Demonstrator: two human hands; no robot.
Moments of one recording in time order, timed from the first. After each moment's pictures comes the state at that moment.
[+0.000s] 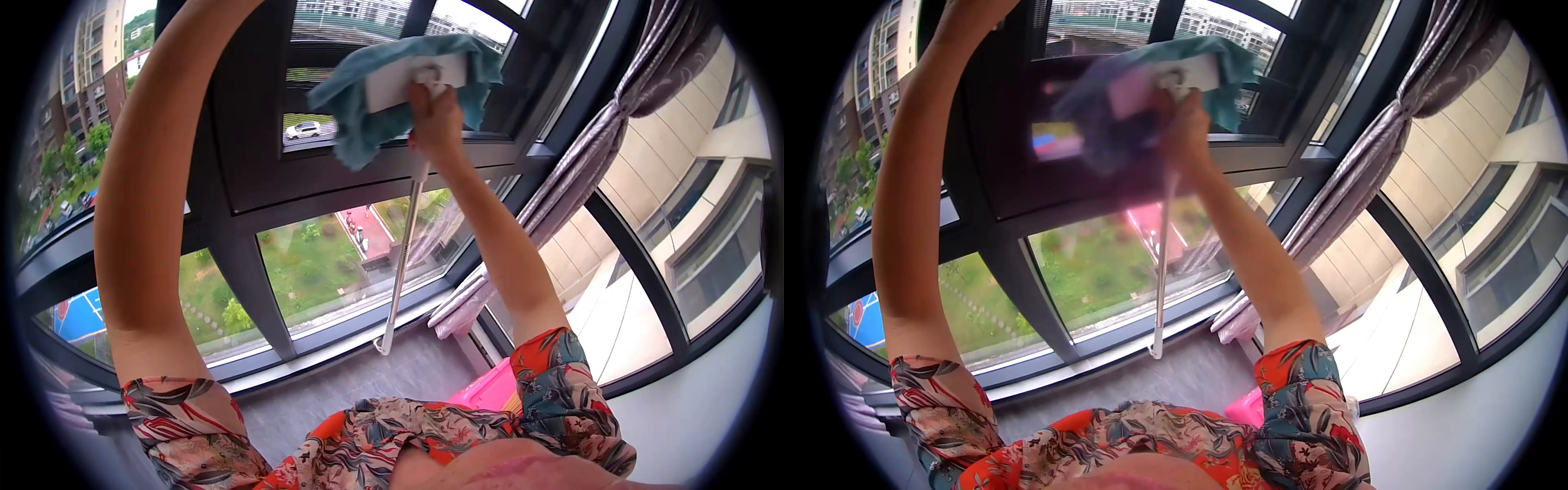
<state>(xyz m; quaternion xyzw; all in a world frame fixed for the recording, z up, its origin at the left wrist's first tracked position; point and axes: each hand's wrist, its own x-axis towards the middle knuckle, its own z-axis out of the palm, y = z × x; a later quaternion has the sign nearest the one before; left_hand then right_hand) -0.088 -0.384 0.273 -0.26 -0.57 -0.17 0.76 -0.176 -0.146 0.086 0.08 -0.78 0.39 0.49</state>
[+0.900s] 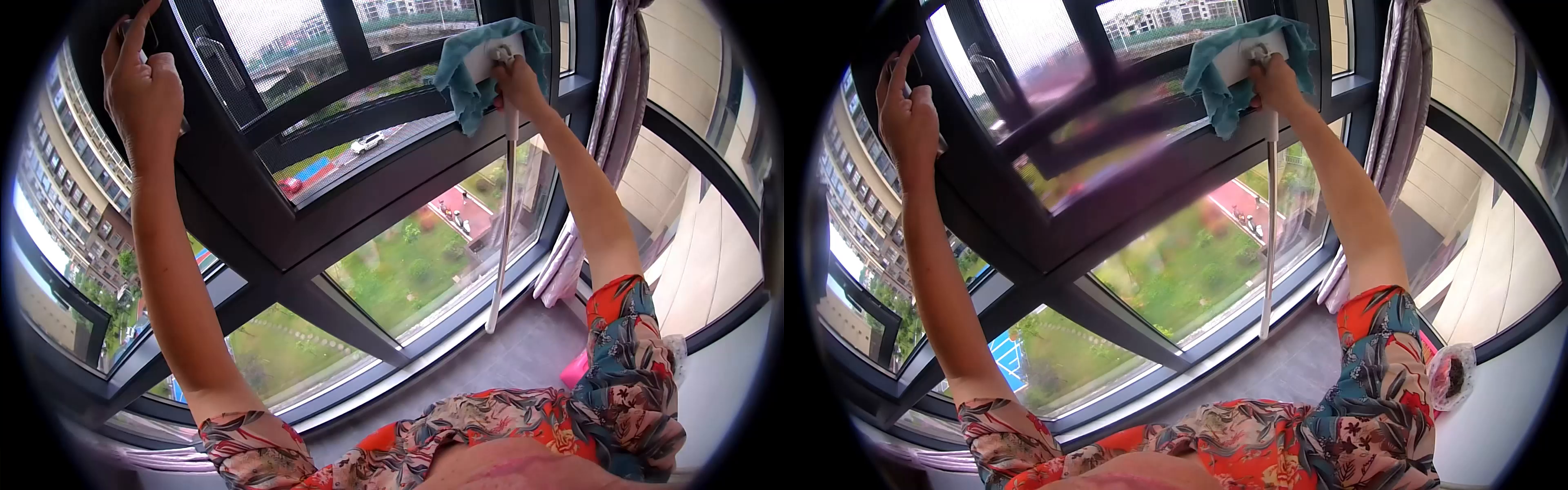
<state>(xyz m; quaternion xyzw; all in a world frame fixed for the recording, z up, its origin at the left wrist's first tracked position) -0.097 -0.398 0.288 -0.22 -0.68 -0.09 0.69 -0.153 0.006 0.105 -0.03 -0.77 0.53 0.35</state>
